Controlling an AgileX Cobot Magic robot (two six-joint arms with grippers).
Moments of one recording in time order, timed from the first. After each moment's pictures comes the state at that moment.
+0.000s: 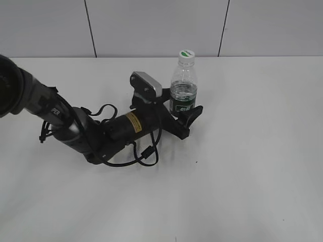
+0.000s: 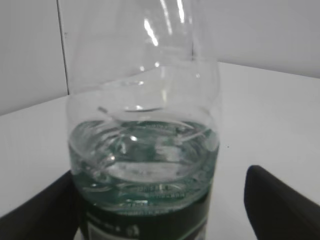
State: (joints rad) left arm -0.55 2.45 -1.21 0.45 -1.12 -0.20; right arm 0.08 -0.01 -0.52 0.12 1.10 -0.25
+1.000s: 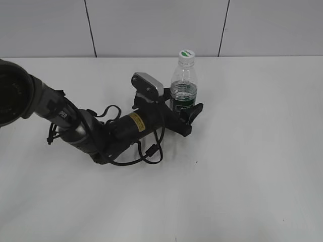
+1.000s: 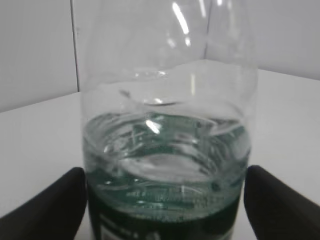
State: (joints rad) left arm -0.56 2.49 -1.26 0.39 -1.12 -0.20; right arm 0.08 -0.01 -0.52 0.12 1.10 -0.25
